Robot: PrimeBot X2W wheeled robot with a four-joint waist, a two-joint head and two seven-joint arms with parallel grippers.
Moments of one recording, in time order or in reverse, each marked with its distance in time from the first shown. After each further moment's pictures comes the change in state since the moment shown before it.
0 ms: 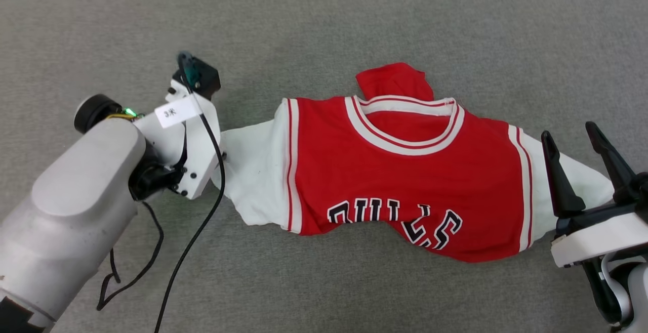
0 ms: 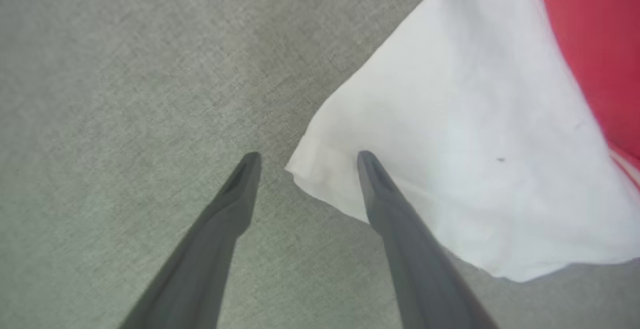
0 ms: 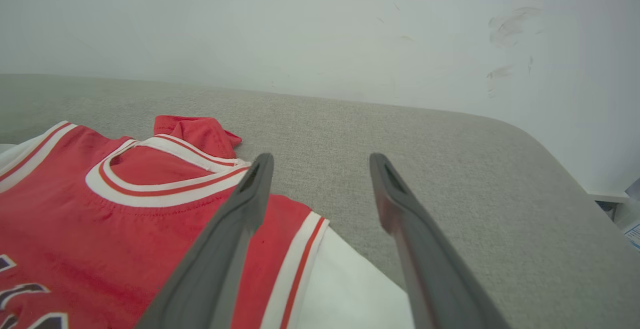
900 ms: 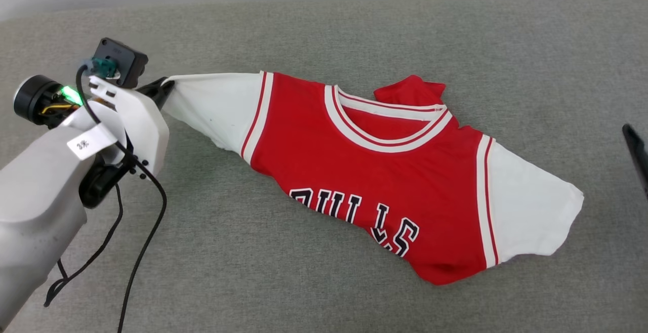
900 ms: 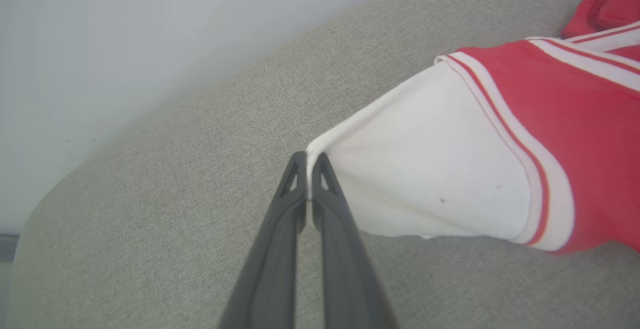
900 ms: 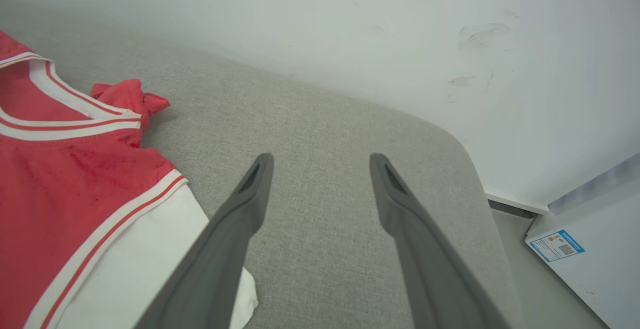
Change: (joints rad) left arm -0.017 0.131 -0.098 0.048 -0.034 0.087 -0.627; right arm -0.016 -0.339 -0.026 -0.052 0.156 0.000 0.269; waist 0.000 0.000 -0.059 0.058
